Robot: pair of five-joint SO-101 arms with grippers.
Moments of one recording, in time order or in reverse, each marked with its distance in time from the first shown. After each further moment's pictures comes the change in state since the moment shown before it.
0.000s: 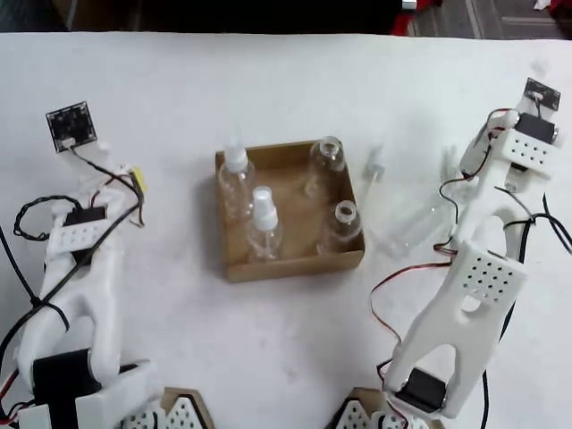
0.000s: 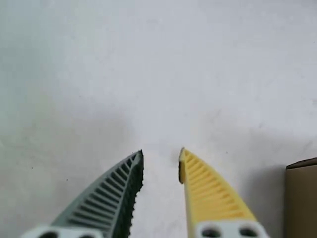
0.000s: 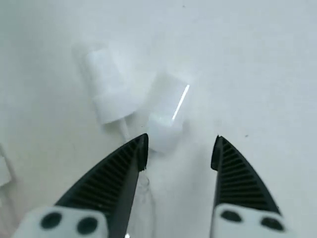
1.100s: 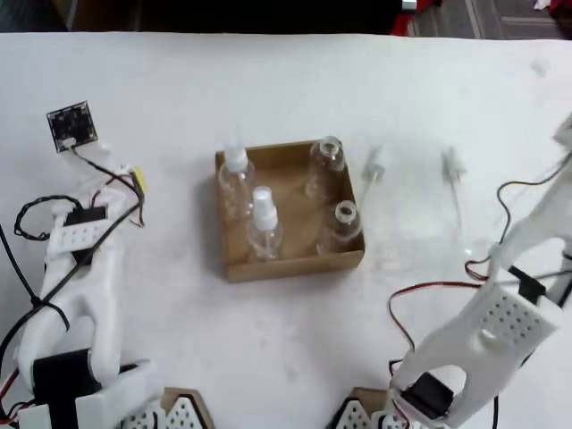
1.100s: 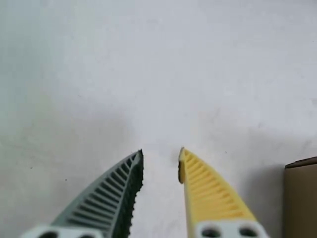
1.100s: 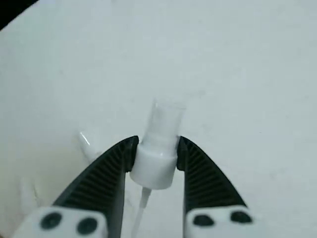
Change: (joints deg) left arm 0.1 0.0 0.0 0.0 0.0; right arm 12.0 -19.4 -13.8 9.1 0.0
